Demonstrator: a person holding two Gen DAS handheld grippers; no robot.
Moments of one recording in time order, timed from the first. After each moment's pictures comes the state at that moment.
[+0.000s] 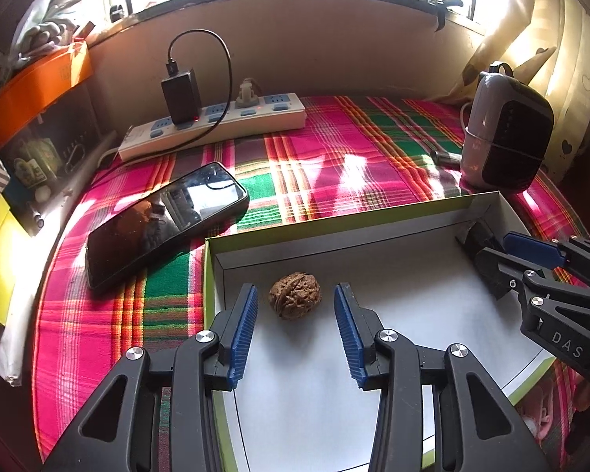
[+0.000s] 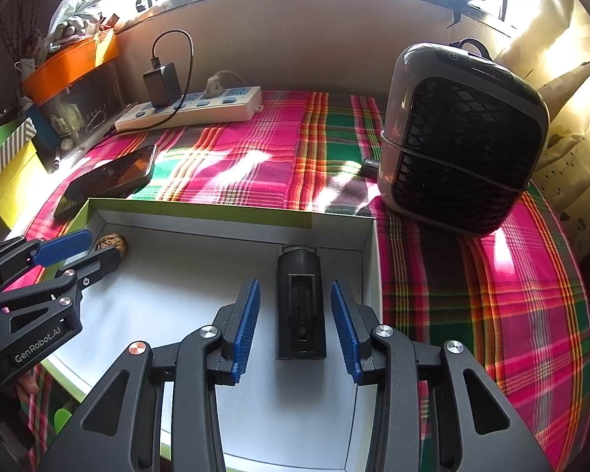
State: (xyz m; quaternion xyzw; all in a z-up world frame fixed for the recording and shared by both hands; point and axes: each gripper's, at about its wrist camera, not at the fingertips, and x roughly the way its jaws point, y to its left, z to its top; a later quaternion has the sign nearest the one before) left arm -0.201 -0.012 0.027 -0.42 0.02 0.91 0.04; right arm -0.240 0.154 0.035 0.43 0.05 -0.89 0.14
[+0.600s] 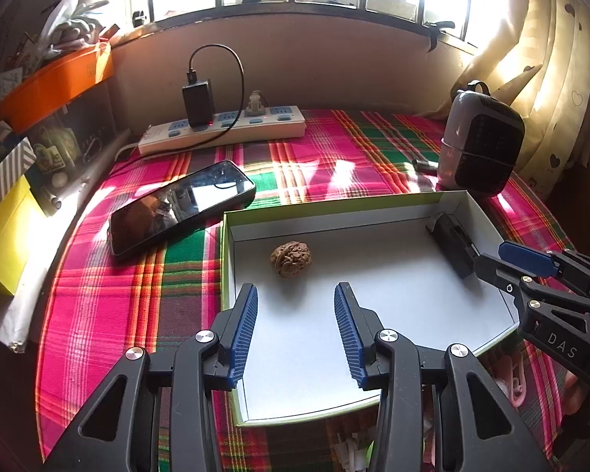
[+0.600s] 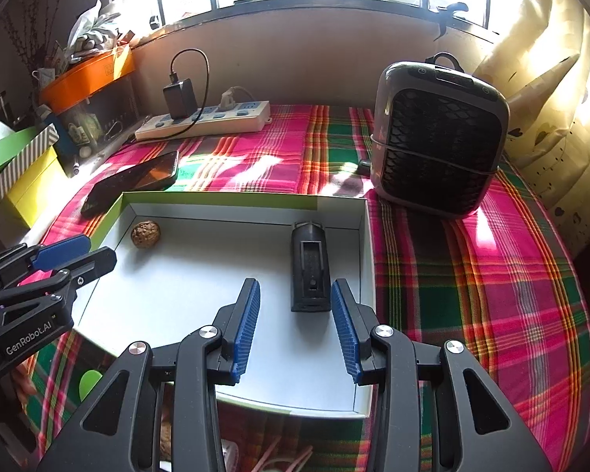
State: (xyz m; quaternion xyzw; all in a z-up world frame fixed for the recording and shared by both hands) left arm -0.155 -0.018 0.044 -0.40 0.00 0.92 0.04; right arm -0.194 0.163 0.052 0.40 0.04 -0.90 0.15
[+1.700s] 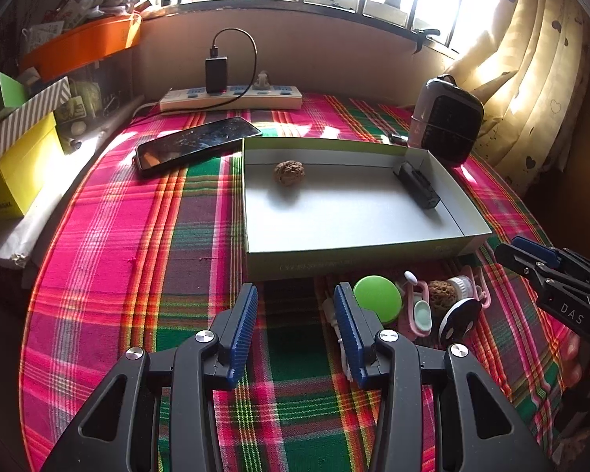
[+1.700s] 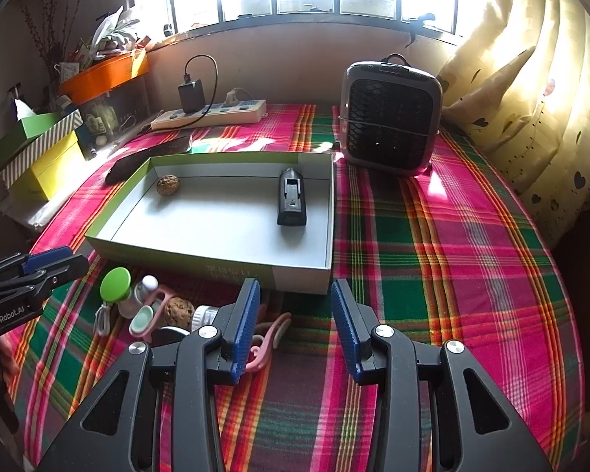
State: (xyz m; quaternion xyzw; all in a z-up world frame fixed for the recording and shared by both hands) left arm -0.062 -0.037 0.033 -0.41 -0.05 0.91 0.06; right arm -0.115 0.202 0.052 0.39 0.04 -0.91 0.14
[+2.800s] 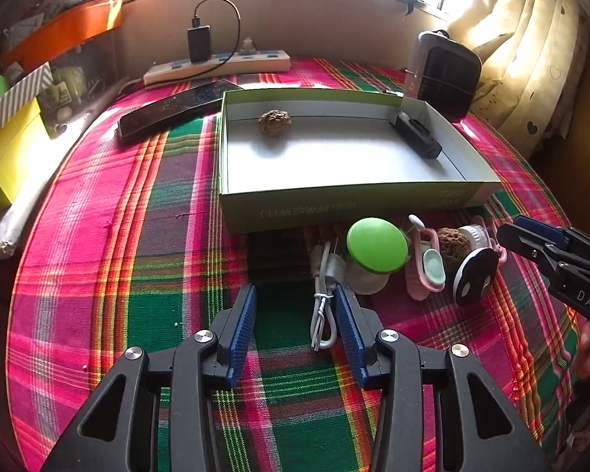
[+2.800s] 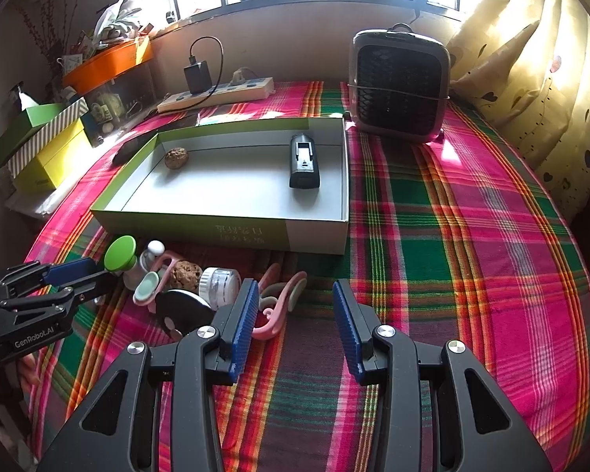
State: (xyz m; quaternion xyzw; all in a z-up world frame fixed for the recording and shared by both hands) left arm -0.060 -0.023 0.008 -0.45 -0.01 0.89 0.07; right arm -0.109 0.198 0.033 0.41 0.02 -0.90 0.16
